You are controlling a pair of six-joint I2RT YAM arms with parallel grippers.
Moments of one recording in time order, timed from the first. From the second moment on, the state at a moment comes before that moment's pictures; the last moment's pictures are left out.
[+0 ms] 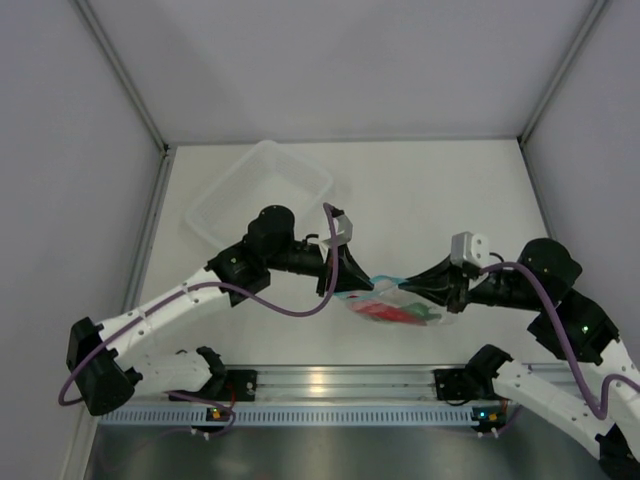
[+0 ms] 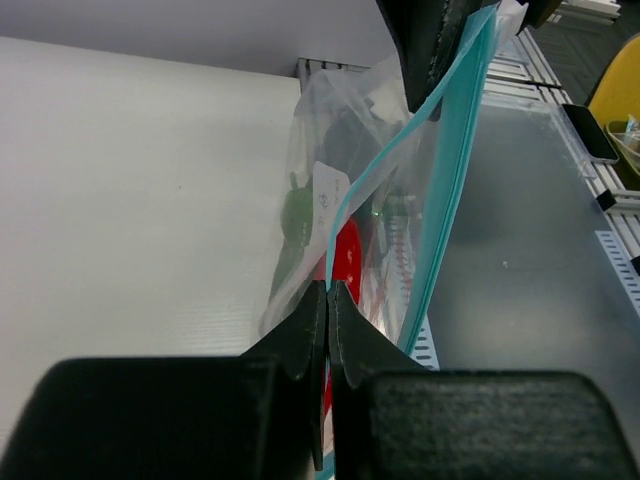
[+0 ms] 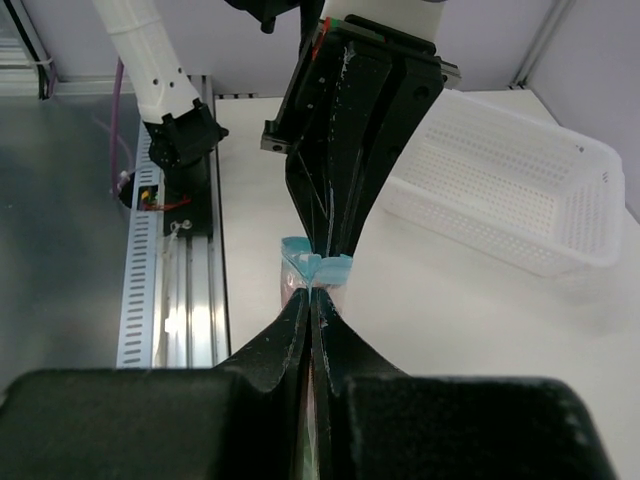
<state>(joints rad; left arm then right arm) -0.88 1.17 1.00 0.00 0.84 -0.11 0.71 0.58 1.02 -0.55 -0.66 -0.19</state>
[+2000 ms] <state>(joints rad) -0.95 1.37 1.02 -0.13 -0.52 -0.86 0.72 1.15 0.76 -0.11 0.24 0.64</state>
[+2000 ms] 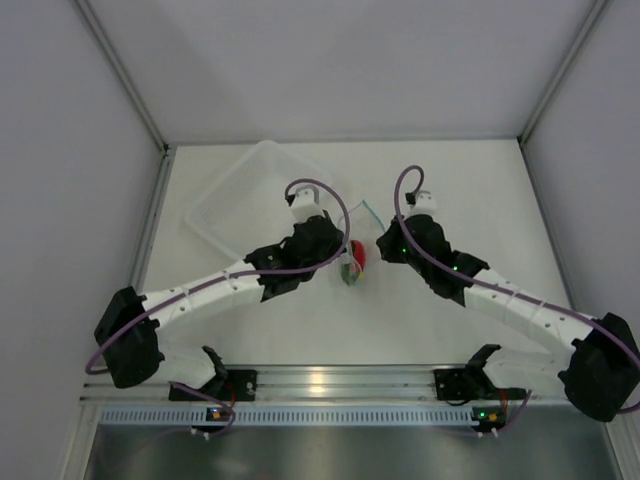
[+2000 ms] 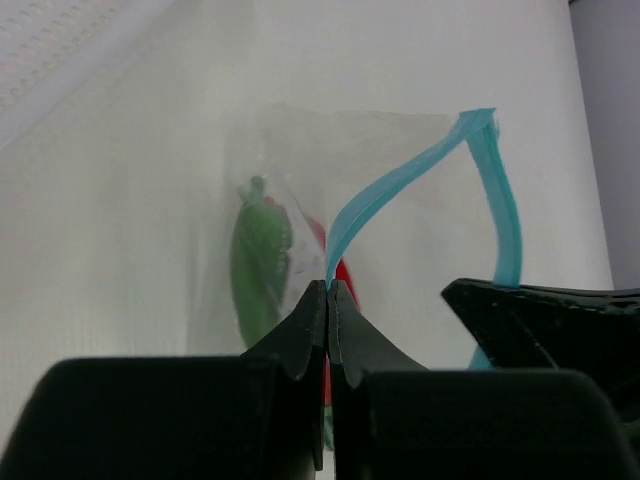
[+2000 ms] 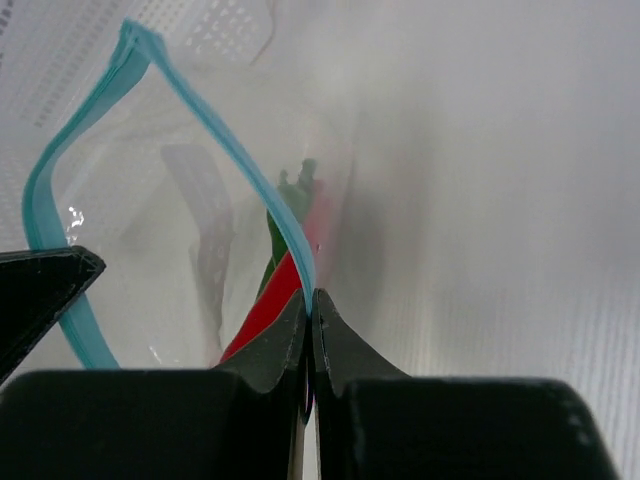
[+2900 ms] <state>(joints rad) -0.85 1.25 0.90 -0.12 -0.21 -0.78 0.71 1.01 0.87 -0.44 0.39 0.44</state>
